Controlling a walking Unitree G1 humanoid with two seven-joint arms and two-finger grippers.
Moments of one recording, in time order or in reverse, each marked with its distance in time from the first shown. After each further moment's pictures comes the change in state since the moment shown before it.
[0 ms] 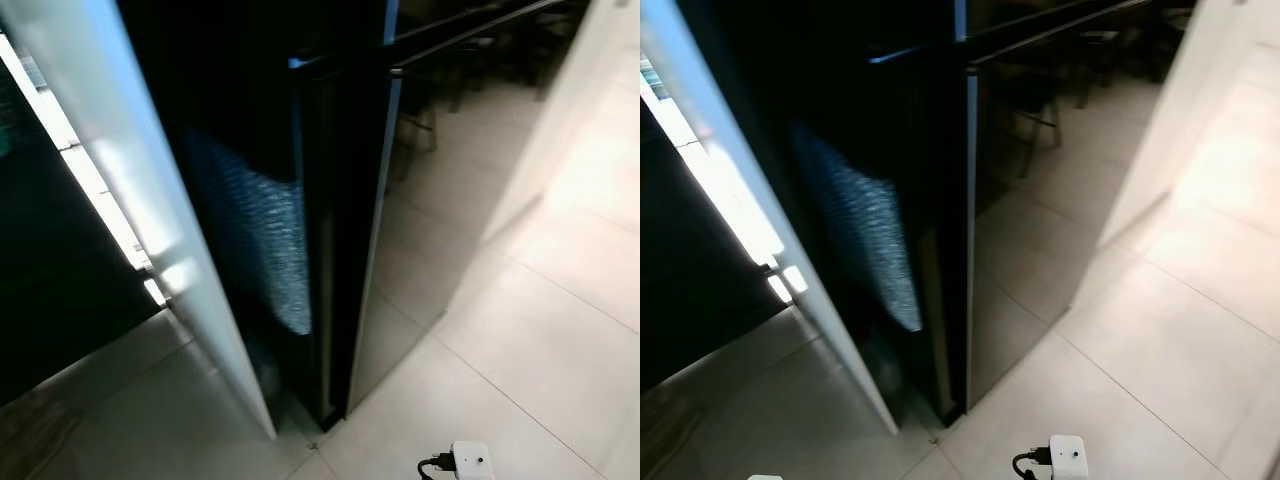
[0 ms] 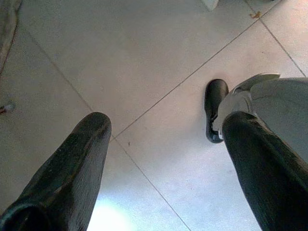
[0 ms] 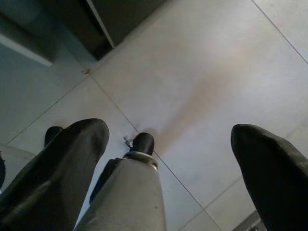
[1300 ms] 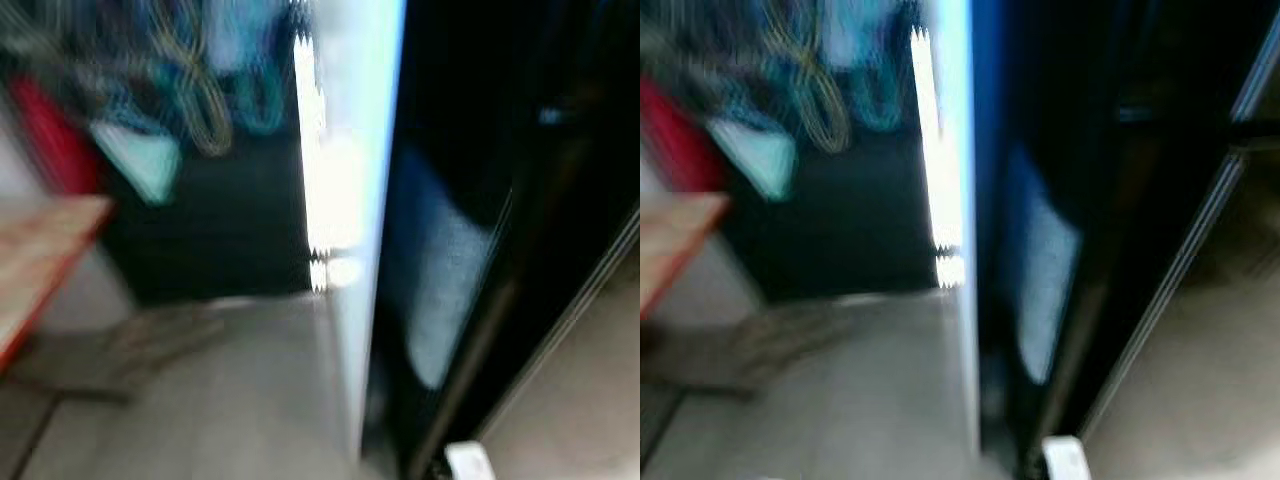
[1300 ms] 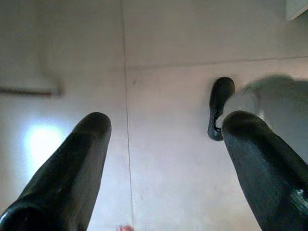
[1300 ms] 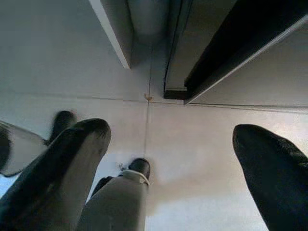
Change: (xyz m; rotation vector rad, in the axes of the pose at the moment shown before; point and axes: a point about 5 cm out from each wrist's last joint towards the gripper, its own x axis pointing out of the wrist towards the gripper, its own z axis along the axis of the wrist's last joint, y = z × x) left arm -0.002 -0.010 -0.010 -0.010 0.035 -0.010; right arm -0.002 -0.008 -0.009 -0.108 0.064 0.032
